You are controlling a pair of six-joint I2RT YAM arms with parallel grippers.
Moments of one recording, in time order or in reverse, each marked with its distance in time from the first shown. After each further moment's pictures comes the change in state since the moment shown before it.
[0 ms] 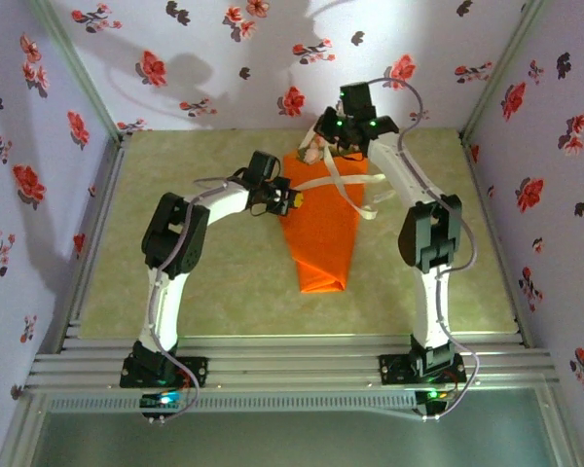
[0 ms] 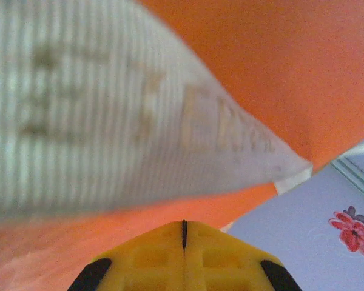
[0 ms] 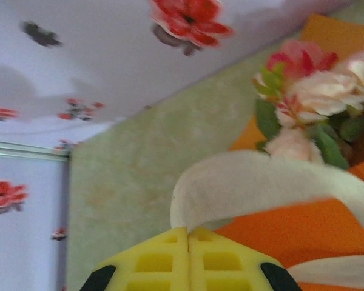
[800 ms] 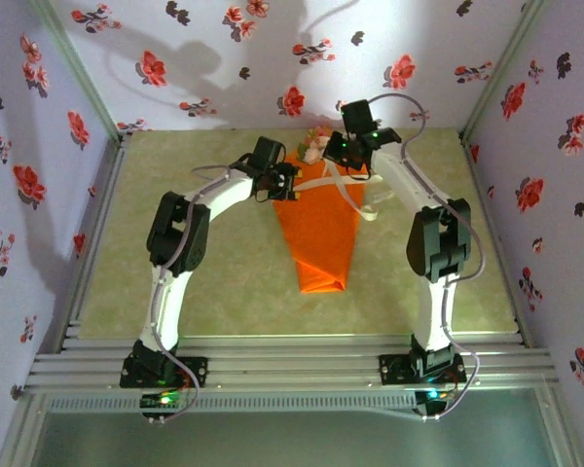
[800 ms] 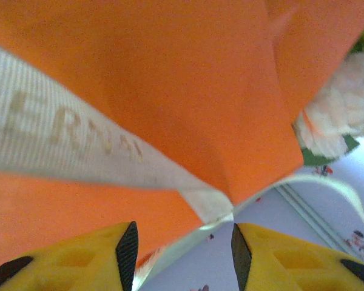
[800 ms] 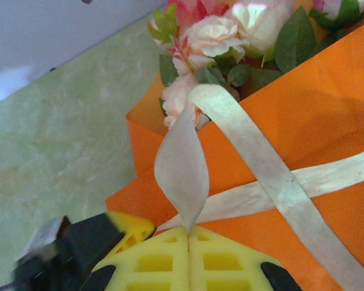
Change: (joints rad) left arm -0.003 0.078 0.233 -0.163 -0.159 -0.133; right arm 0.003 -0.165 -0.257 -0.069 0.150 -0.093
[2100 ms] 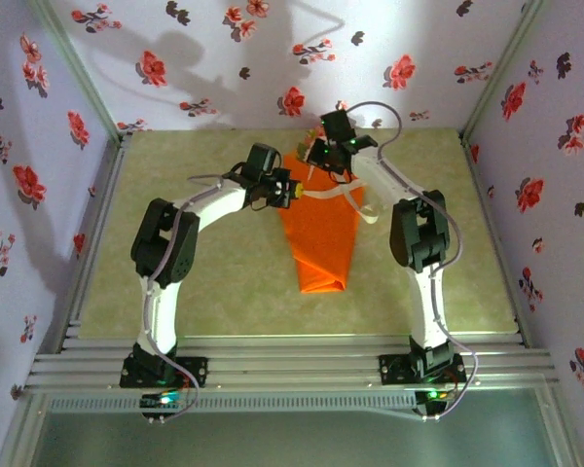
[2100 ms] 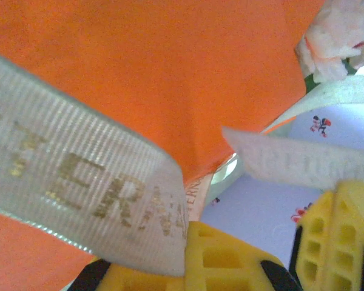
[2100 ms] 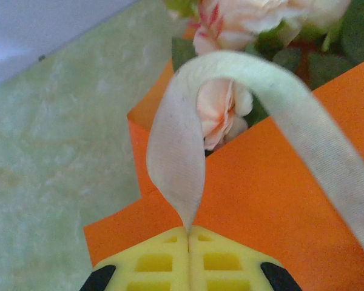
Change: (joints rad) left arm -0.019 -0.182 -0.246 0.152 0.064 0.053; right arm 0.065 0.193 0.087 0.085 0.017 0.021
